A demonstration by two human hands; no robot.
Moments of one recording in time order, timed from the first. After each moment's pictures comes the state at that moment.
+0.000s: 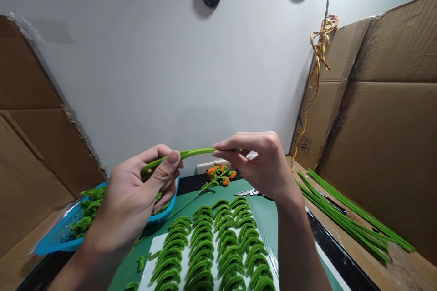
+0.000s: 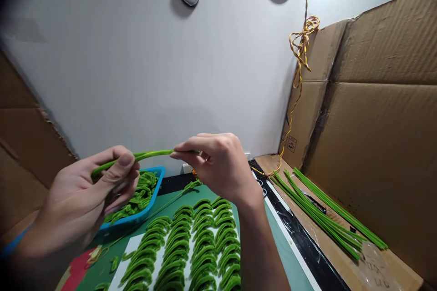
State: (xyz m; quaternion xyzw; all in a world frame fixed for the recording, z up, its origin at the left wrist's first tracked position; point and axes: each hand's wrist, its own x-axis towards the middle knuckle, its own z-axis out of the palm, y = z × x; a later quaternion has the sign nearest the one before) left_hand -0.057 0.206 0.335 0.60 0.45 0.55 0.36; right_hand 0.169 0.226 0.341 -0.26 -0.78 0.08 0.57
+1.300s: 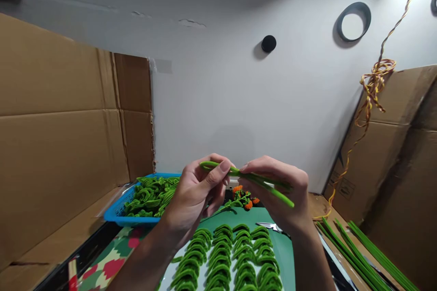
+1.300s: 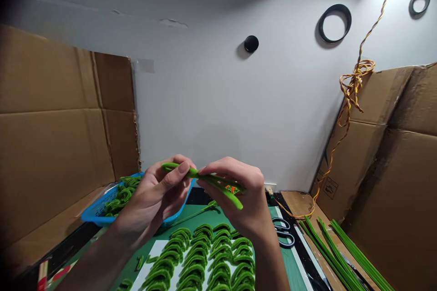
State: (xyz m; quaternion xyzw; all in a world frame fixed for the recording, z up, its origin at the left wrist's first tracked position) left_hand -0.046 0.190 0.337 0.54 0.28 0.62 0.49; right_hand 0.130 0.221 0.327 -0.13 -0.72 0.29 0.62
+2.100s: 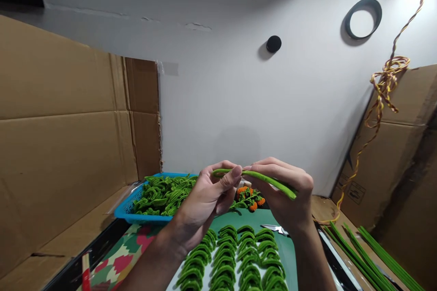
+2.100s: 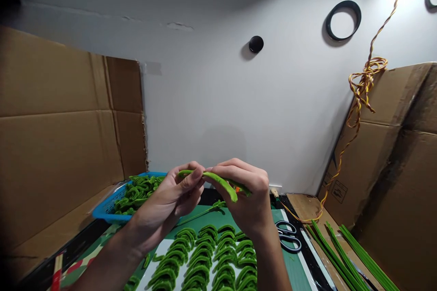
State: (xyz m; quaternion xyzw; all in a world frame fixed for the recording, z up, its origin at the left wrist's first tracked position) left_hand -0.042 0.194 0.329 0.52 0.31 0.57 0.55; right_hand 0.123 0.230 0.323 -0.12 -0.74 0.17 0.64
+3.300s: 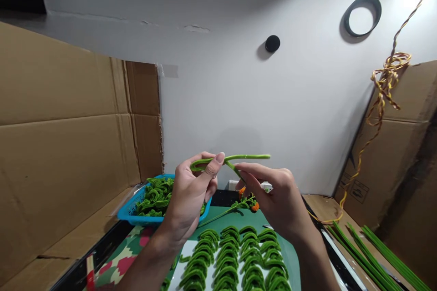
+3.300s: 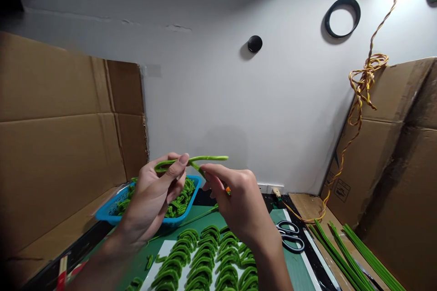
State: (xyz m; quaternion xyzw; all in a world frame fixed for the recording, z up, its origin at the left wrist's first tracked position) left_hand -0.050 0.196 0.339 0.50 0.39 0.70 0.32; right_hand 0.121 0.226 0.324 -0.21 -0.80 0.21 0.52
